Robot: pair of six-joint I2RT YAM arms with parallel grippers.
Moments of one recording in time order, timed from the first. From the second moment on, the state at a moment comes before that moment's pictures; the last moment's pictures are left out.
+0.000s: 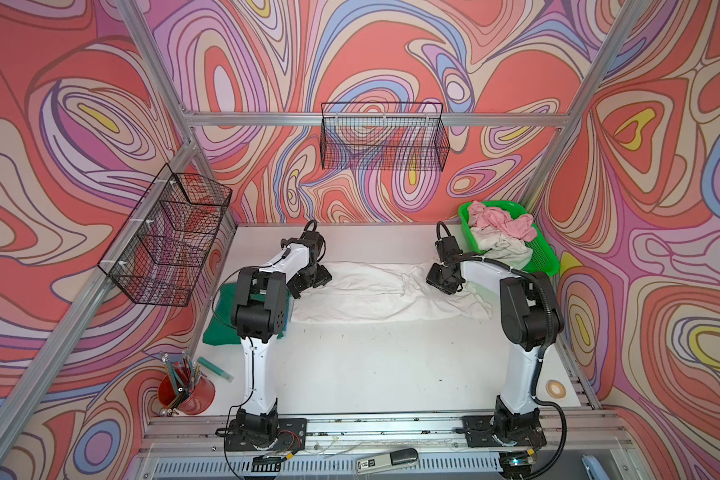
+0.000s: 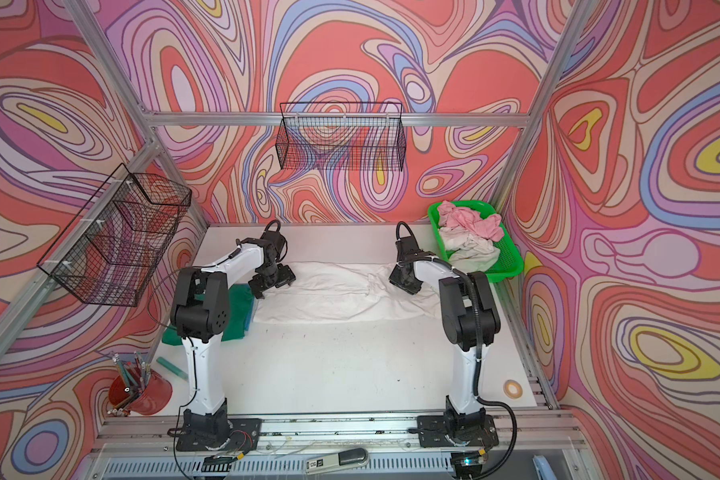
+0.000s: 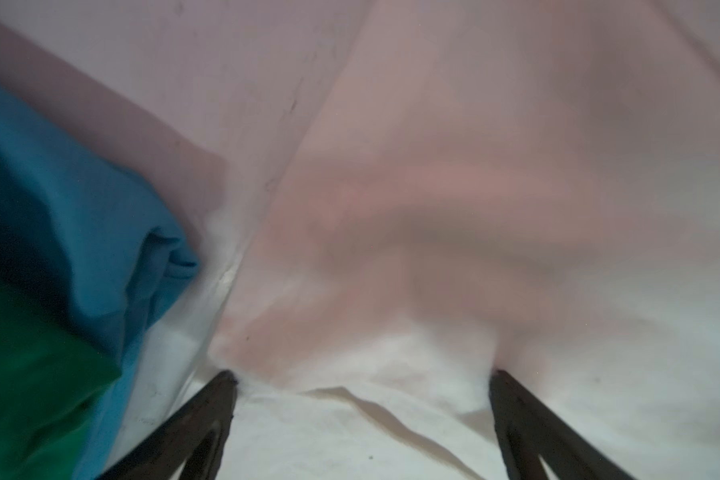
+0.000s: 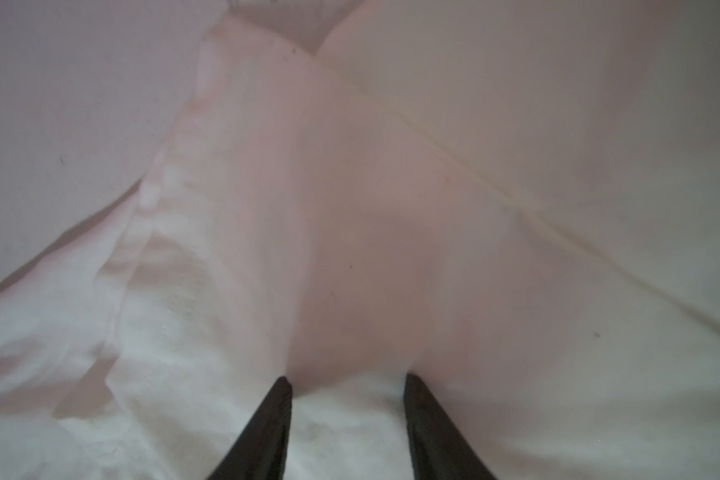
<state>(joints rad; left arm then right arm) -0.20 2.15 1.64 -0.94 -0.09 -0.81 0.21 2.02 1.39 -0.55 0.00 0.73</state>
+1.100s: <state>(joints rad) -0.25 1.79 1.11 -0.71 0.01 -0.89 0.23 2.17 1.61 -0.60 0.01 0.59</state>
